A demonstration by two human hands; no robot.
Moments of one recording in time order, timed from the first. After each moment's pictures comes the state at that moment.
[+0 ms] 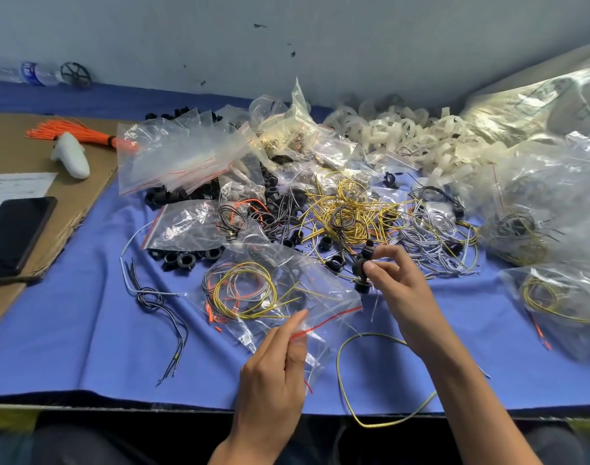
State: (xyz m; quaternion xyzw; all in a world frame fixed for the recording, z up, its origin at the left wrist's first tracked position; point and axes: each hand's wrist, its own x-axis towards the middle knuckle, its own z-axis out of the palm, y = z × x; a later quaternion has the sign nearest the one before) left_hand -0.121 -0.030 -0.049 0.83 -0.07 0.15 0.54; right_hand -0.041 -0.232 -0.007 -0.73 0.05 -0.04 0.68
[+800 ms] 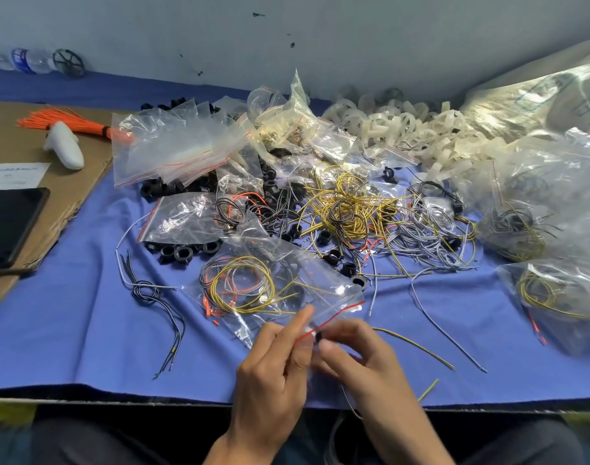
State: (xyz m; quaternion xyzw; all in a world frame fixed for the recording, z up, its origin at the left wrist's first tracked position) left_hand -0.125 -0.029 -0.049 0.82 -0.11 0.21 0.51; right_hand -0.142 -0.168 -0.005 -0.68 0.05 0.07 0.73
